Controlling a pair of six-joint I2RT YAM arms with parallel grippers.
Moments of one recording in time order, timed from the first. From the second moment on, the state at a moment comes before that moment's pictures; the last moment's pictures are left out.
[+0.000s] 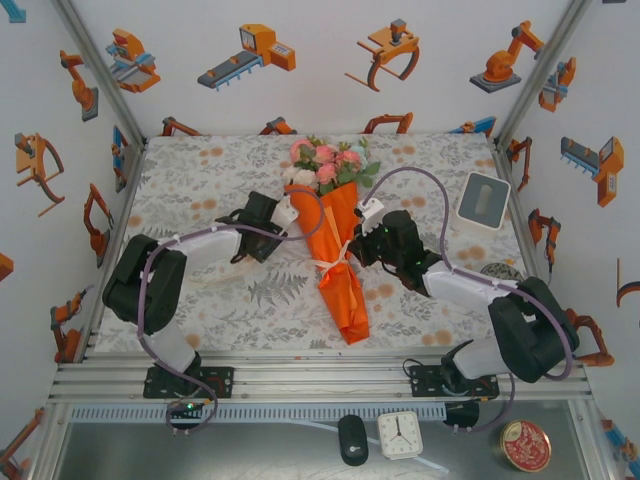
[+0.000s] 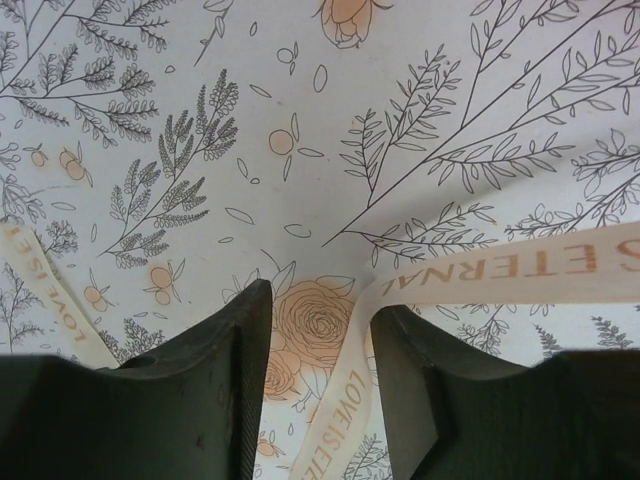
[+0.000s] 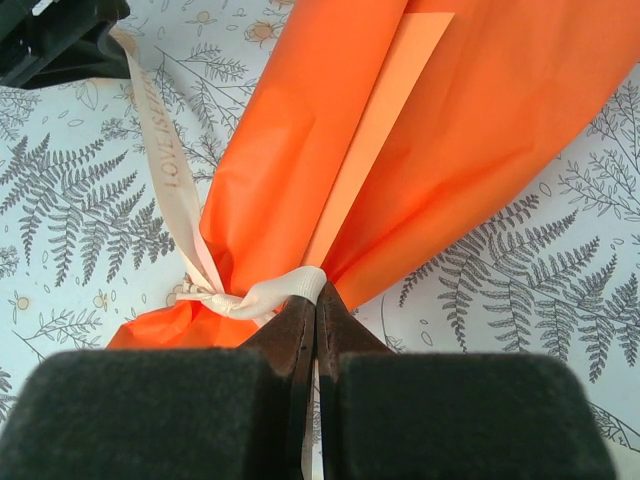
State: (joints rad) left arm -0.56 1.72 0.98 -0.27 -0.15 0.35; right arm 0.57 1.39 0.62 0.30 -0.25 0.04
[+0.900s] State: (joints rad) left arm -0.51 1.35 0.91 -0.05 0.18 0.01; right arm 0.29 1.37 0.68 0.02 -0.41 0.23
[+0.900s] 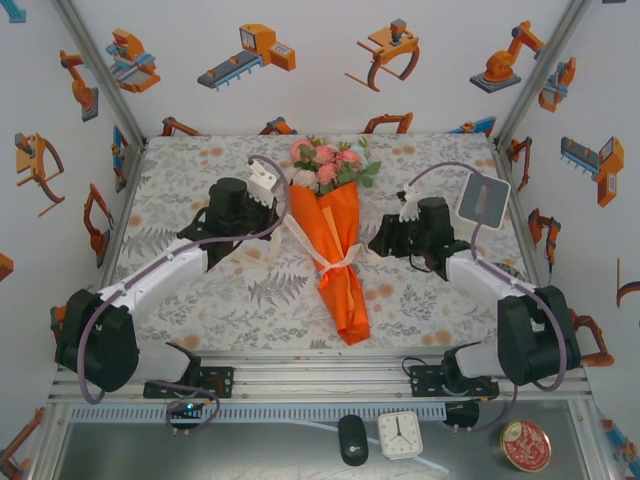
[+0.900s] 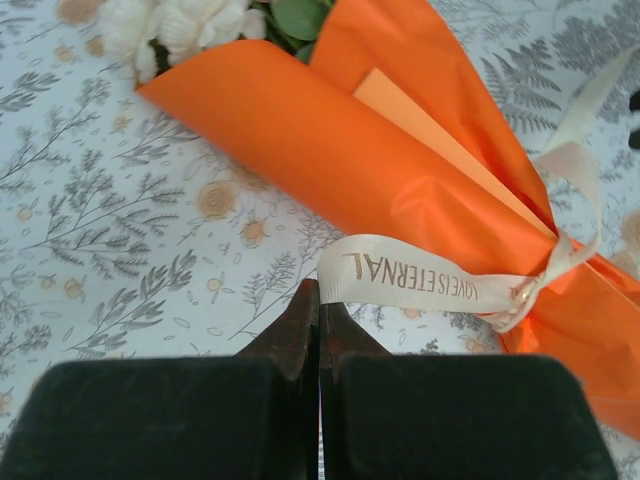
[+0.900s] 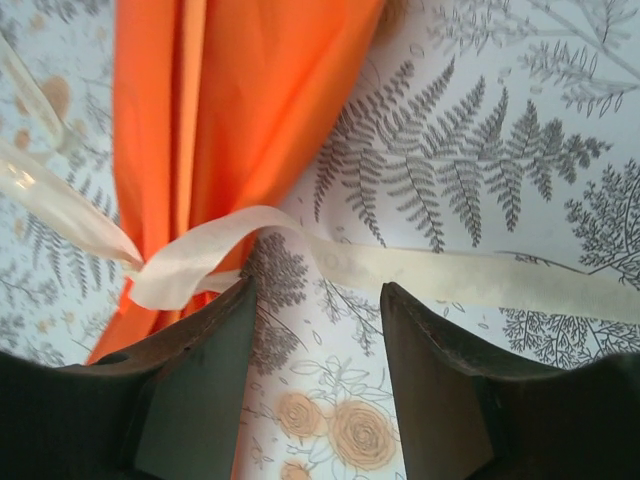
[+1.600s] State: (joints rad) left arm -0.35 1.34 0.91 -0.05 0.17 -0.12; right arm 0.38 1.59 0.58 0.35 -0.47 0.05
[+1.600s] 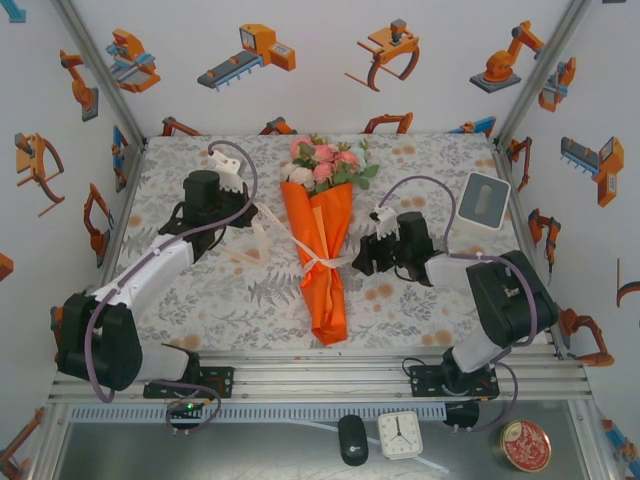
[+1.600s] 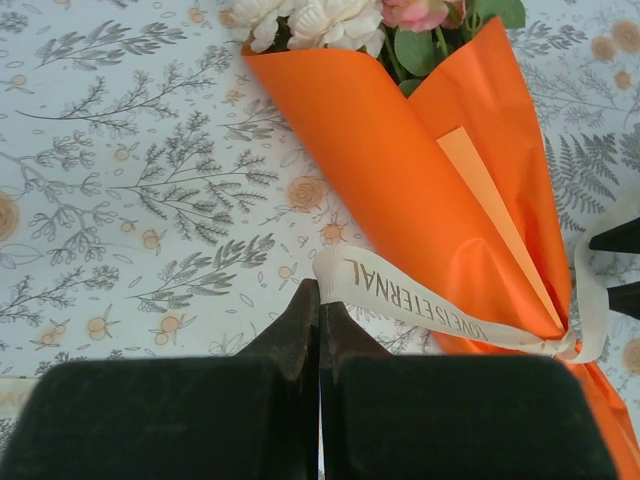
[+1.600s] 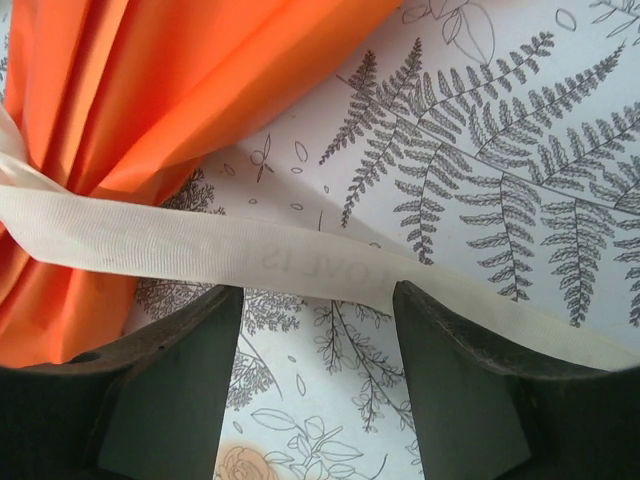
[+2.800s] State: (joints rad) left arm -0.35 1.34 0.91 -0.08 0.20 -0.12; right arm 0.42 1.70 0.62 0.44 -0.61 -0.29
